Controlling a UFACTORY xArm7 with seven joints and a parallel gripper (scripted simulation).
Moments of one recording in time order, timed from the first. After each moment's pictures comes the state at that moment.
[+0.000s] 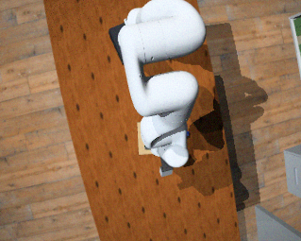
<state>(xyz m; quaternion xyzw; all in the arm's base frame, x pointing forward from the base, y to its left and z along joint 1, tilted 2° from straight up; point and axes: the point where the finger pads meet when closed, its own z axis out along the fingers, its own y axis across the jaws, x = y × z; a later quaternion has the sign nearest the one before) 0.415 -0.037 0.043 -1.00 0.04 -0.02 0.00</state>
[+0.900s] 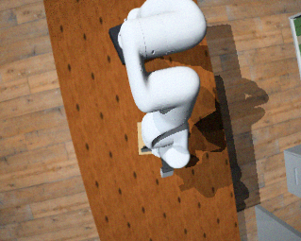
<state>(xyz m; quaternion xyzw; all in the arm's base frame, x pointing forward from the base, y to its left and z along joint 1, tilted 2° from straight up) 0.415 -0.037 0.056 -1.00 0.05 -0.02 0.00</state>
